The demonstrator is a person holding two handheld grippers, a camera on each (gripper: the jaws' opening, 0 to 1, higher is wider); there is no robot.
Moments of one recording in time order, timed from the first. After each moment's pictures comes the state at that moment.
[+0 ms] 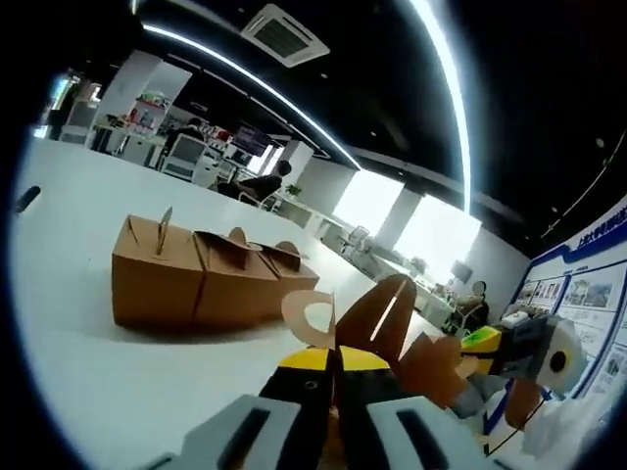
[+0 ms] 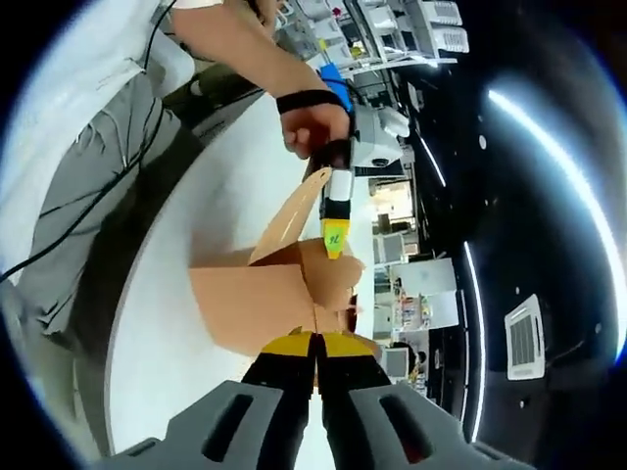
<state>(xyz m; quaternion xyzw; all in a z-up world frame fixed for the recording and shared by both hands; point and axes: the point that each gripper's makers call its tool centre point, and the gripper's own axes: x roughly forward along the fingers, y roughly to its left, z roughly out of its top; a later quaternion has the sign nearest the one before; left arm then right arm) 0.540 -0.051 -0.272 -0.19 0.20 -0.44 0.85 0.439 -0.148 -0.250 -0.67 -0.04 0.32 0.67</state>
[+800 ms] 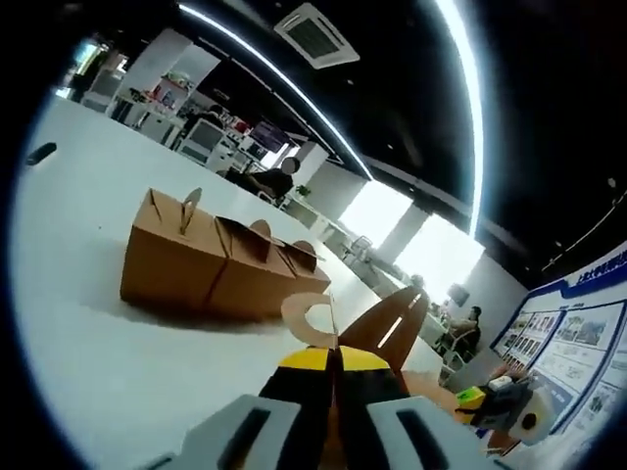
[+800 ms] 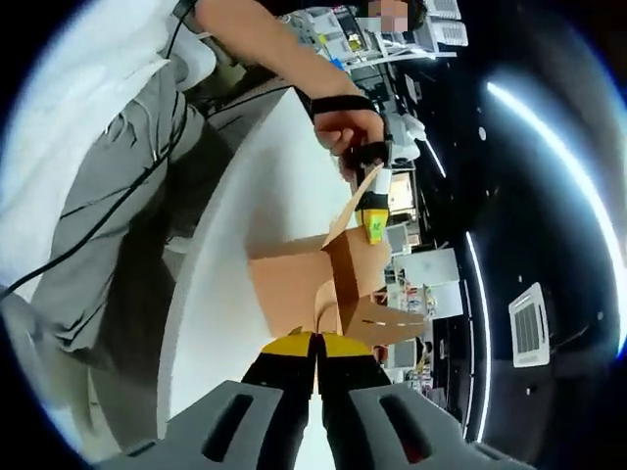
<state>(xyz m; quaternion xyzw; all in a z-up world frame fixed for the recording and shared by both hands) 0.552 -0.037 -0.284 -0.26 0.22 -0.43 0.84 0.410 -0.163 -0.302 -0.66 -0.02 0.32 0.68</state>
